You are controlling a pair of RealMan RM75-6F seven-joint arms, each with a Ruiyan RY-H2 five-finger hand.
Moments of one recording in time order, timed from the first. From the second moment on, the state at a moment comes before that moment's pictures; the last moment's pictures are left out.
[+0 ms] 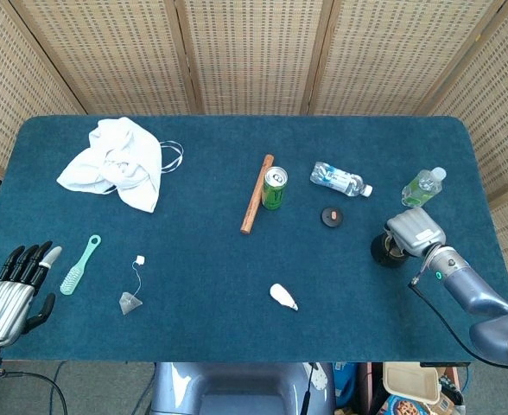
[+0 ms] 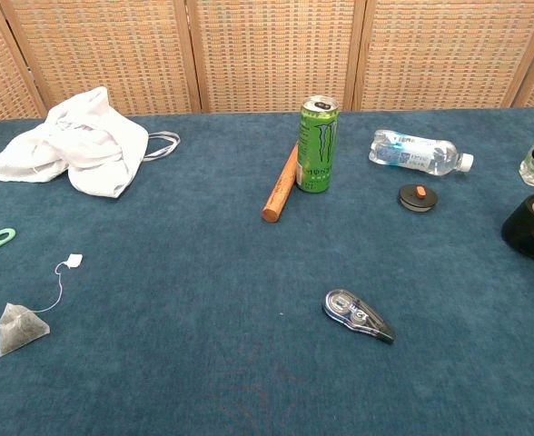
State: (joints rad) left arm -0.12 -1.07 0.03 -1.71 1.62 1.45 0.13; right arm 0.78 -1.08 0.02 -1.41 -1.21 0.63 -0.27
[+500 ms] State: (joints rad) left arm -0.12 -1.07 0.03 -1.70 1.62 1.45 0.12; right arm 0.79 -1.08 0.02 -1.42 -1.19 0.62 -0.29
